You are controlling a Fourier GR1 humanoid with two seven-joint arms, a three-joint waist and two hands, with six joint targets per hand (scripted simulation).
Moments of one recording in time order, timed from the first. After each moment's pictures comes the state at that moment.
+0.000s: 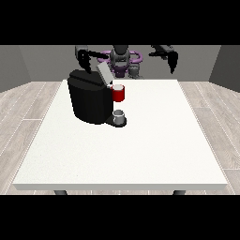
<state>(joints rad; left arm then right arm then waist) -0.31 0.05 0.22 -1.28 -0.02 -0.27 -0.06 -0.49 -0.18 -0.09 -1.19 -0.05 0.07 0.00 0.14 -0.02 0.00</state>
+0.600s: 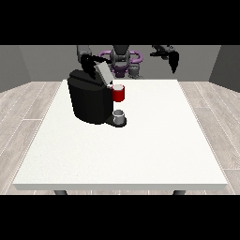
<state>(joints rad) -0.26 0.07 0.19 -1.39 0.03 -0.25 -0.04 -0.59 -0.17 -0.09 -1.08 0.00 0.06 -0.07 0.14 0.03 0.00</state>
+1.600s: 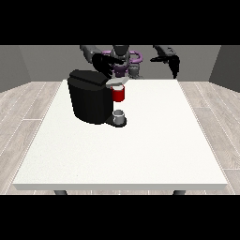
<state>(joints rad) -0.28 0.10 0.18 -1.34 0.02 -0.19 -0.09 -0.76 -0.11 -0.03 -1.01 0.08 0.04 -0.05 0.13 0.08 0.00</state>
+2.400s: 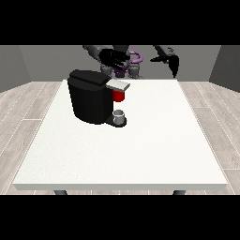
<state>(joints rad) -0.25 0.11 0.17 -1.32 0.02 -0.18 -0.15 -0.78 -0.03 0.02 -1.02 0.12 0.05 -0.12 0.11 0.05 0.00</state>
